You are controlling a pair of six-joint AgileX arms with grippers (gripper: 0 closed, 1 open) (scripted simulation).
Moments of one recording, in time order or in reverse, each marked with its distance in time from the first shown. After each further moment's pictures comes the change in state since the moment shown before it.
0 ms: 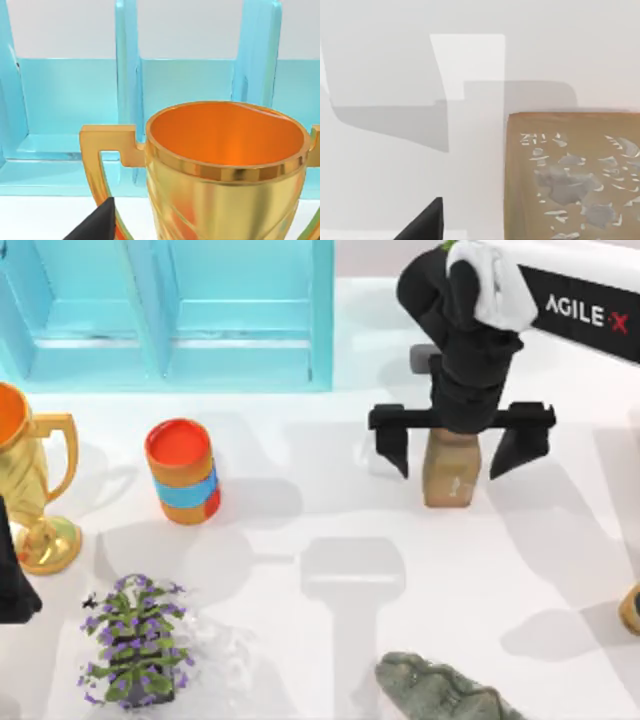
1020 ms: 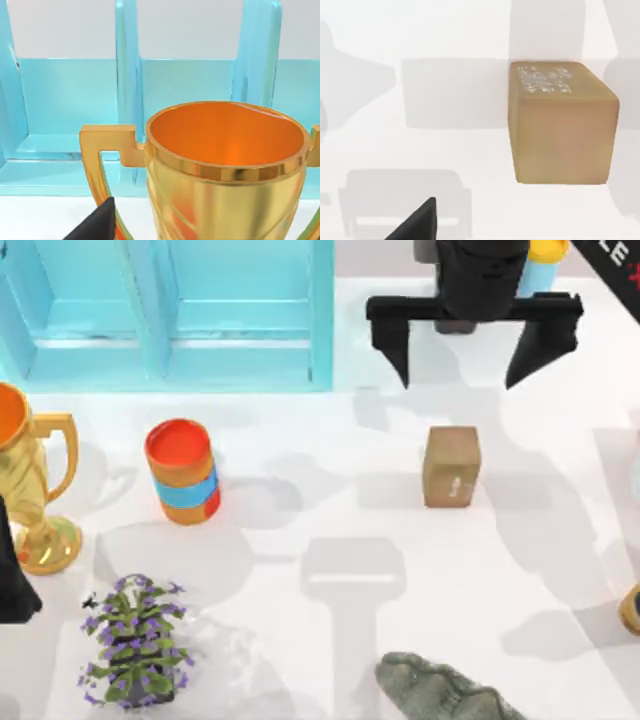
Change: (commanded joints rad) left arm 0.000 0.000 0.000 0.000 0.000 0.000; right arm -0.001 0.172 0.794 -0.612 -0.002 -0.001
